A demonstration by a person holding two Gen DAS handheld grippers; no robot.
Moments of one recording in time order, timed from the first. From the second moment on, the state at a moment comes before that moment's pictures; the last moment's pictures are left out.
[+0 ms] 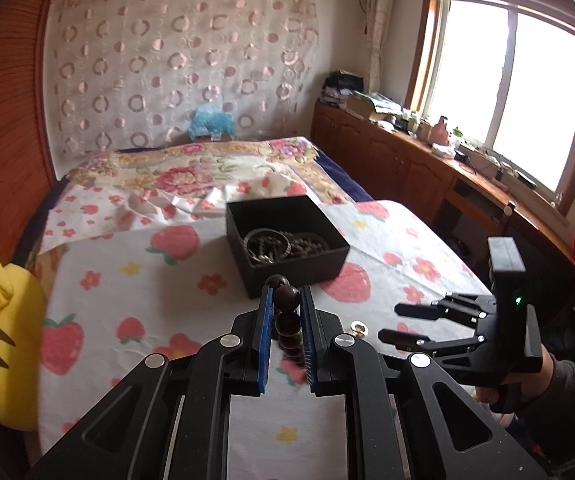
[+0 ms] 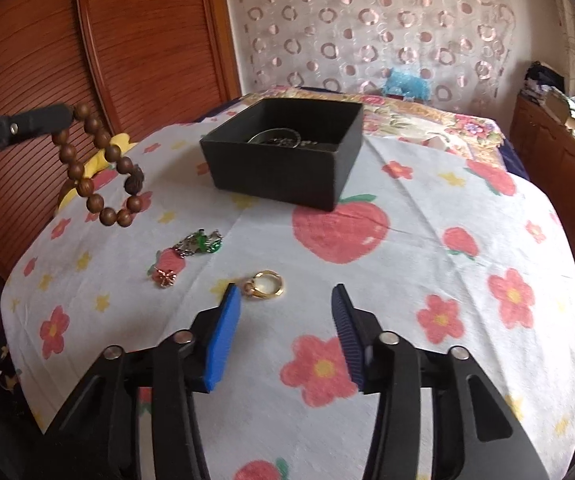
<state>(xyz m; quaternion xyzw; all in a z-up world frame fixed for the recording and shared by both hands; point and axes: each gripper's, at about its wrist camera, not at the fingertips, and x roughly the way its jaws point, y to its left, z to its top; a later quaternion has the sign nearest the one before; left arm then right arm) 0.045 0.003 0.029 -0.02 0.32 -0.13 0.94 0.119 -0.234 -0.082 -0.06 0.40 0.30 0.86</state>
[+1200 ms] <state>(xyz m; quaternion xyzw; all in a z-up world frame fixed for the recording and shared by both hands) 0.063 0.013 0.051 0.00 0.30 -0.12 0.95 0.138 -0.206 -0.062 -0.13 0.38 0.32 0.86</state>
